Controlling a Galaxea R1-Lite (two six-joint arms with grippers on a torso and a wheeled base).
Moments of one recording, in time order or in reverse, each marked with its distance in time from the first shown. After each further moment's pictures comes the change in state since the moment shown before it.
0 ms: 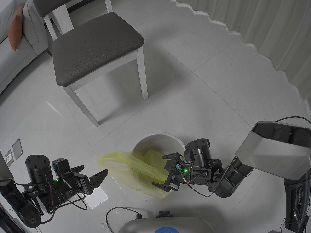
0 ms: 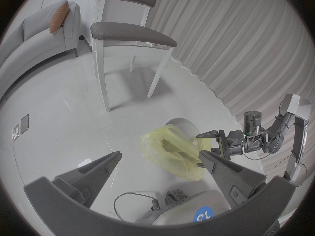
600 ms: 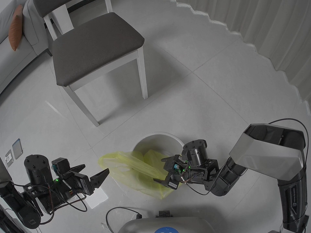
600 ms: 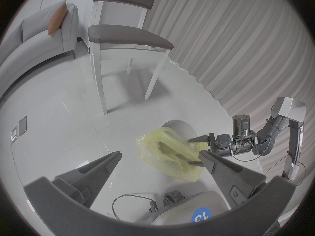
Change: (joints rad) left arm -0.021 -0.024 0.000 -0.003 0.001 0.001; right arm -0.017 0.050 -0.040 0.002 0.000 -0.017
